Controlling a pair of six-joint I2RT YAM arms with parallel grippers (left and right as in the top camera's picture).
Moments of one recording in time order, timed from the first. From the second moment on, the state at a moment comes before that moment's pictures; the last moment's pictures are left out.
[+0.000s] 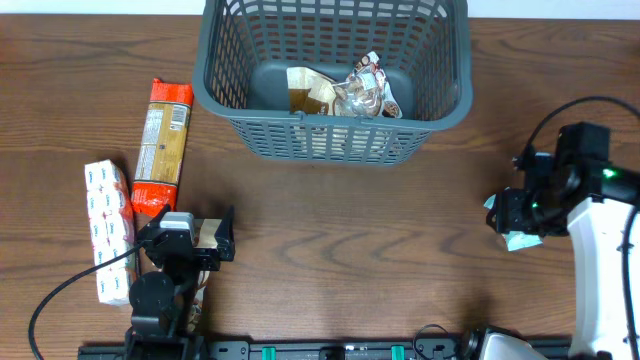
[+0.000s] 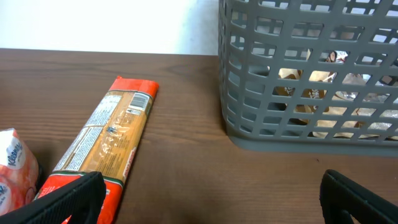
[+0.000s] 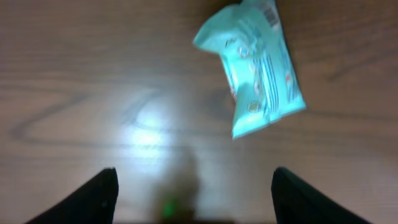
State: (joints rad) left arm -0.10 0.06 0.06 -0.21 0.01 -0.07; right arm -0.28 1.32 1.07 -1.19 -0.02 -0.21
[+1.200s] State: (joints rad) left arm -0.10 0.06 0.06 -0.21 0.01 -0.07; right arm -0.41 1.73 0.97 -0.72 -0.03 -0.46
